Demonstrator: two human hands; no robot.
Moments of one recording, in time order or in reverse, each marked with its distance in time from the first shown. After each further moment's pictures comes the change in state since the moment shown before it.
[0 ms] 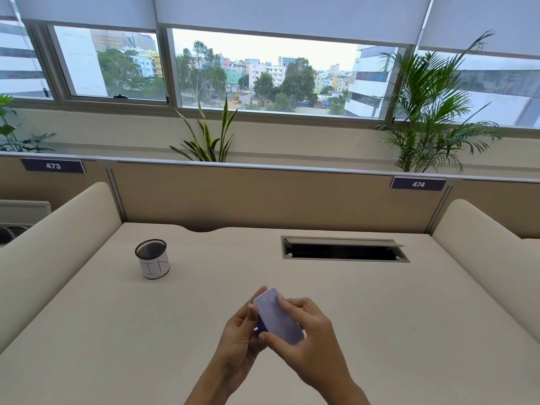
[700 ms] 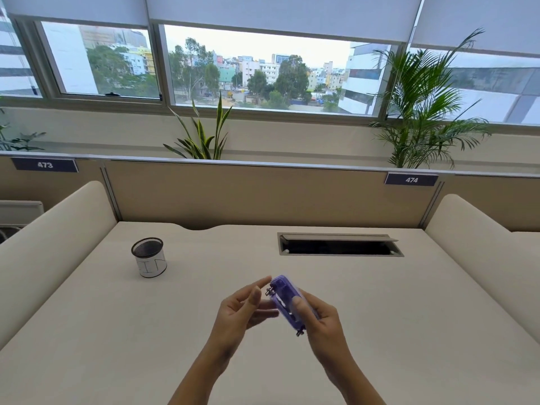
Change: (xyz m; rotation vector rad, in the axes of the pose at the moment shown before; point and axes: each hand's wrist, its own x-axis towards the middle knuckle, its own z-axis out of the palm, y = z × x) left_hand -0.007 0.031 0.012 0.456 -0.005 0.226; right_hand 0.004 0.002 -0.010 0.570 0.024 0.280
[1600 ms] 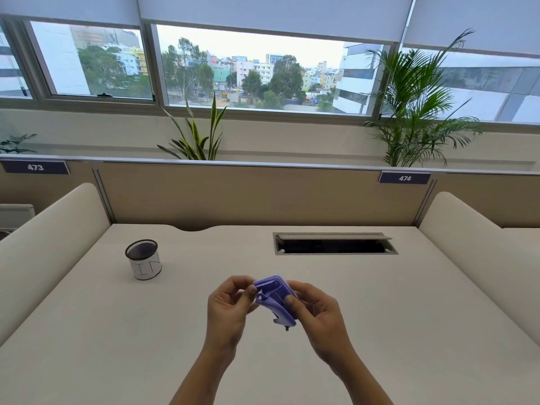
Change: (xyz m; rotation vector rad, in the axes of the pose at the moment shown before) left_hand 0.008 0.000 0.008 -0.086 0.250 0.165; right_hand 0.005 -0.009 -0.008 0.033 -0.073 -0.141
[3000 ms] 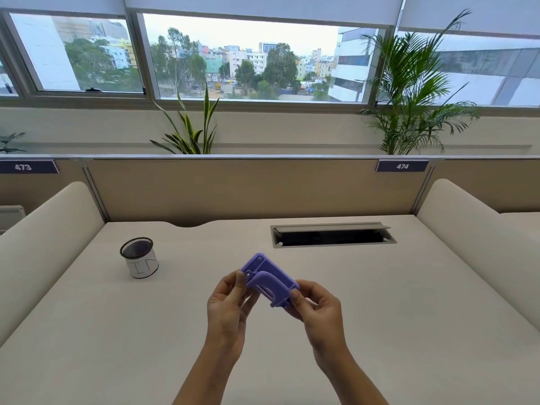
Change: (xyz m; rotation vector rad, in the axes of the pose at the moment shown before) left_hand 0.002 0.003 0.011 -0.353 0.149 -0.274; right_hand 0.000 0.016 0.010 0.169 0.311 0.207
